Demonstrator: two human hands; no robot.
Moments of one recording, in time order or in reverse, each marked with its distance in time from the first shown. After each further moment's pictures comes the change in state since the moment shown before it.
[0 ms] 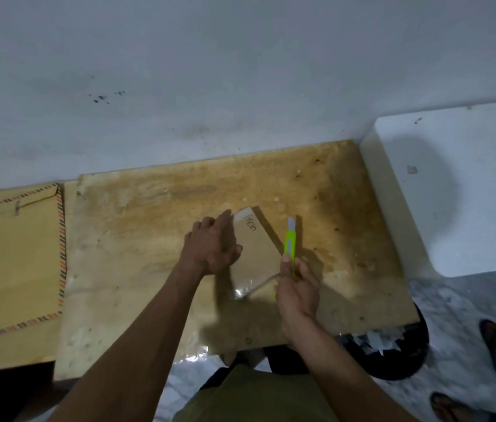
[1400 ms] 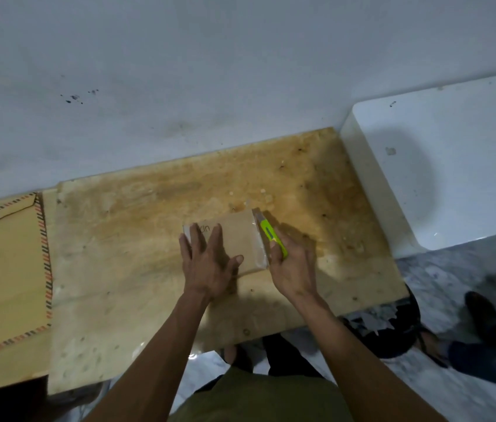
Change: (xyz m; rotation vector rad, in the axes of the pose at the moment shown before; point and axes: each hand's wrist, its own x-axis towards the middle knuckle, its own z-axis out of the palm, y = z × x) left_hand -0.038 0.000 0.051 -0.123 0.073 -0.056; right_hand 0.024 -0.004 -0.014 -0.519 -0.123 -0.573
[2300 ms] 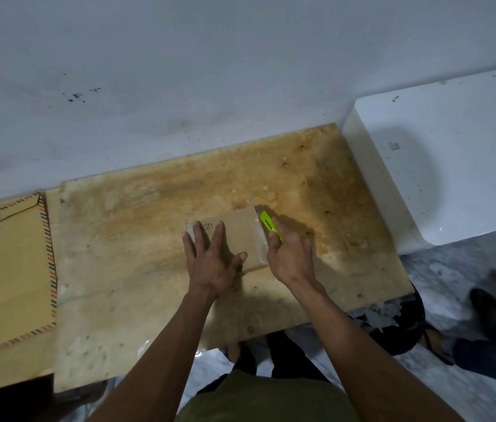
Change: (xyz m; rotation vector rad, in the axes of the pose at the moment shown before) left_hand 0.004 -0.005 0.009 -0.026 0.017 -0.035; right_hand 0.009 -0.026 -0.001 -0.094 -0.046 0.073
